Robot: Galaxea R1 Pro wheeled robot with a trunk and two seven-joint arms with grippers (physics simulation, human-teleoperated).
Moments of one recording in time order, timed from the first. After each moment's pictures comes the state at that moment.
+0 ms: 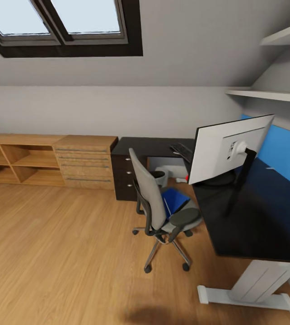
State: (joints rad) left arm 0.03 0.00 0.13 -0.70 0.08 -0.01 -0.01; right arm -0.21 0.06 0.03 -0.10 0.05 -0.63 -0.09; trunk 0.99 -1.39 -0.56
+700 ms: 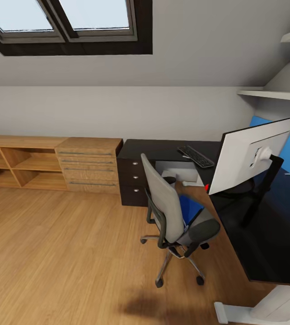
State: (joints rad) left arm 0.03 0.00 0.14 -0.72 0.08 -0.02 -0.01; right arm -0.21 0.06 0.05 -0.10 0.09 -0.63 -0.09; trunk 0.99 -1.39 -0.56
